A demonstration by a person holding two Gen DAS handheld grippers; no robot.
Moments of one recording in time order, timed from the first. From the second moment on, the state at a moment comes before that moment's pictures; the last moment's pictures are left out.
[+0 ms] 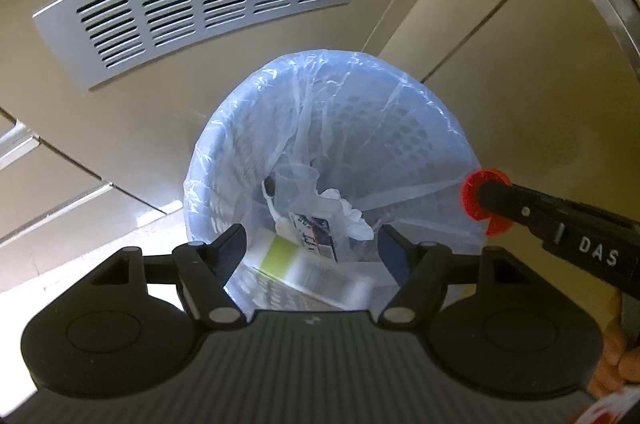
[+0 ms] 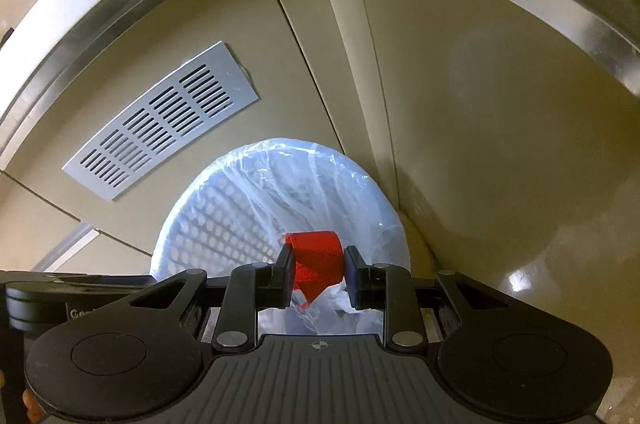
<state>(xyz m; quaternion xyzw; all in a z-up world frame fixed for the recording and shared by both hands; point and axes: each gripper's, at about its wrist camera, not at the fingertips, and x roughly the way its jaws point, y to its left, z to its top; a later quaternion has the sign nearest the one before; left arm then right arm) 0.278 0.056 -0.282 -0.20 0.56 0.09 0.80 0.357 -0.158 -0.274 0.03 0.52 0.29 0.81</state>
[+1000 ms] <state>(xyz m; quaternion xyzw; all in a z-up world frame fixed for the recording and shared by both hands) 0.276 0.061 -0.260 -0.15 0.56 0.08 0.81 0.364 -0.147 -0.292 0.01 0.56 0.28 0.78</state>
